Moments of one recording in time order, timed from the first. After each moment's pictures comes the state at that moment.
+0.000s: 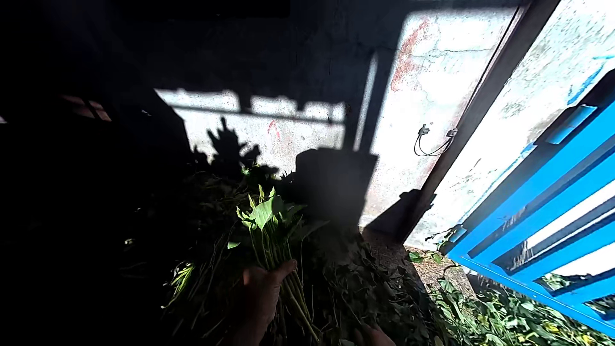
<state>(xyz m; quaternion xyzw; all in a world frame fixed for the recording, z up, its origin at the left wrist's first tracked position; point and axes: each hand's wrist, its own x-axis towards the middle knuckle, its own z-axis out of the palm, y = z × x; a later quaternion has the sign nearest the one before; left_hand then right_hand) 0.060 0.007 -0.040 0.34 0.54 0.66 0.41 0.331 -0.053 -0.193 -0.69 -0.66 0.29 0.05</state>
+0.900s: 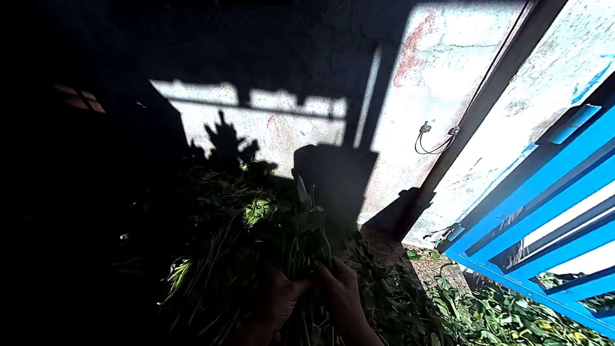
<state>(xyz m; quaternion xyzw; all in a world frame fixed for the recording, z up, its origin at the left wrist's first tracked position) 0.076 -0.002 -0.049 0.43 0.51 0.56 0.50 0.216 0.010 -0.061 -0.41 -0.46 0.53 0.58</state>
